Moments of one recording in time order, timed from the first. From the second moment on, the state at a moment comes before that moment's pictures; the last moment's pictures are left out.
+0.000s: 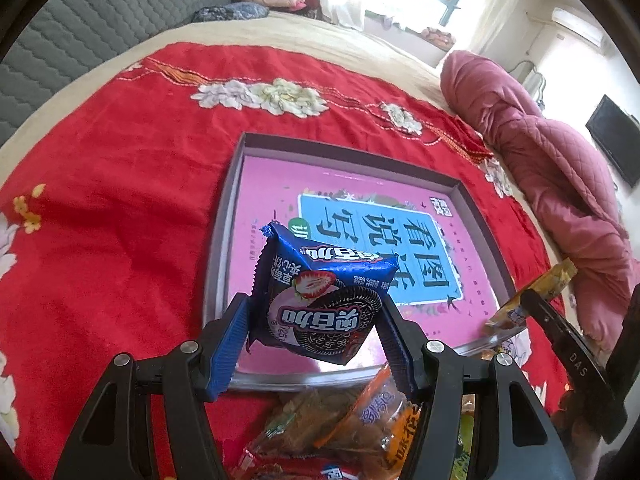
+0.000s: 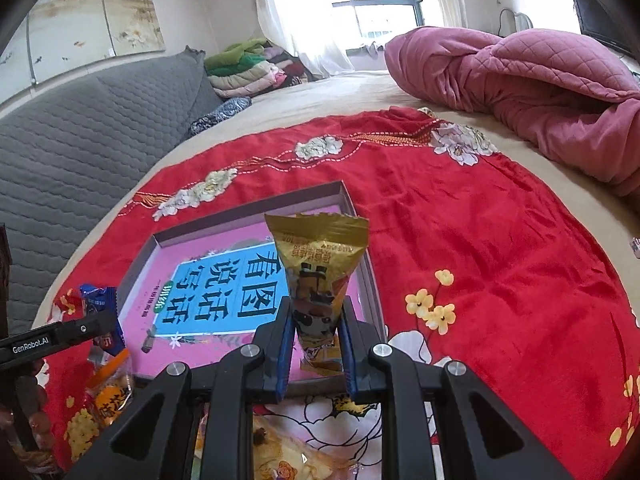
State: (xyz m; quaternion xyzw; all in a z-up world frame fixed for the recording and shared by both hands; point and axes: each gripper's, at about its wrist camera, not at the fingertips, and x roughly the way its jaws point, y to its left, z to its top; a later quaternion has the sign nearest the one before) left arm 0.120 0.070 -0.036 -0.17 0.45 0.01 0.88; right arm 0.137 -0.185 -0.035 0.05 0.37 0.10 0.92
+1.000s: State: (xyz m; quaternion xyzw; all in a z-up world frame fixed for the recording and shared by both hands) left arm 0.139 0.076 -0.060 -0.19 0.48 -0.01 0.86; right arm 0.154 -0.171 -0.055 0.04 0.41 0.09 0.91
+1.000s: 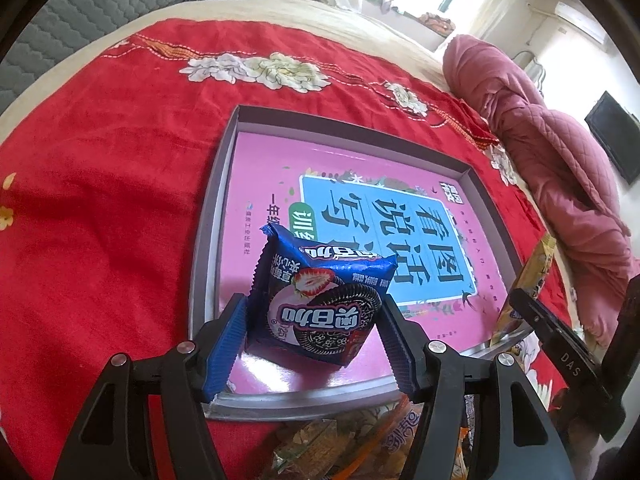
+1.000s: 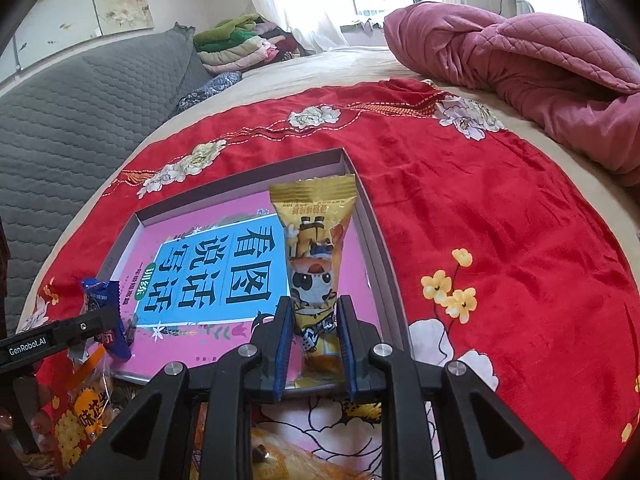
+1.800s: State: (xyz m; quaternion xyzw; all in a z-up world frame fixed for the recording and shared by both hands) left arm 0.130 0.094 -0.035 -0.18 0.45 -0.02 0.87; right arm 0.156 -0.168 -0.053 0.04 0.42 0.08 0.90
